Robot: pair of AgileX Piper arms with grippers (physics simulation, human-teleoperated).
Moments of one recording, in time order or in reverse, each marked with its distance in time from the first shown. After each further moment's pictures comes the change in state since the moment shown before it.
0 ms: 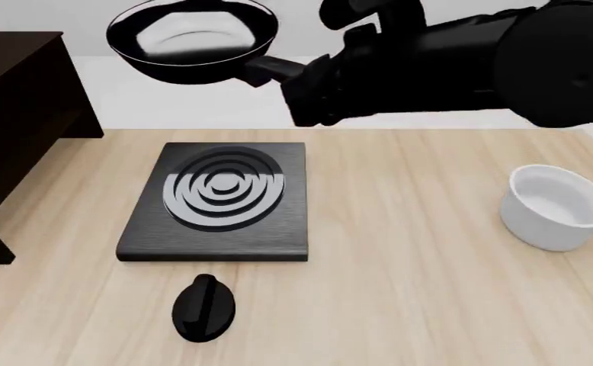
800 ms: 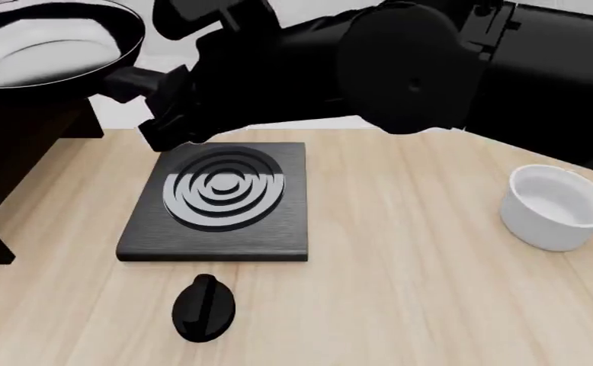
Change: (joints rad) left arm 0.001 -0.008 0.057 -0.104 -0.153; right arm 0.233 0.222 -0.234 -0.018 0.000
